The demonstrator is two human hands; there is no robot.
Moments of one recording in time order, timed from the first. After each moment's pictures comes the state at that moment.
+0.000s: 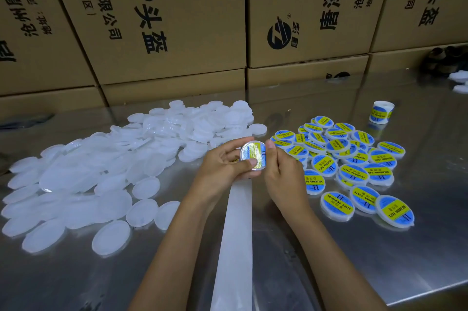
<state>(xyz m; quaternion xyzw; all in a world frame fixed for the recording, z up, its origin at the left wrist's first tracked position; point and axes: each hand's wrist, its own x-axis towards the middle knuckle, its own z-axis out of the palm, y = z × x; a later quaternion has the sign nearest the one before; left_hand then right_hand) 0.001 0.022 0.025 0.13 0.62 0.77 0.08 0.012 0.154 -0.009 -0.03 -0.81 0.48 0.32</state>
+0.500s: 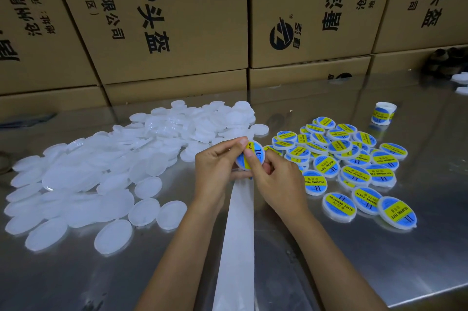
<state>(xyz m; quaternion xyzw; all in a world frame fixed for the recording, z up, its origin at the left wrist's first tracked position) 0.006 0.028 0.027 0.03 0.59 0.81 -0.03 0.016 0.150 -0.013 -0.02 -0.86 0.40 0.31</state>
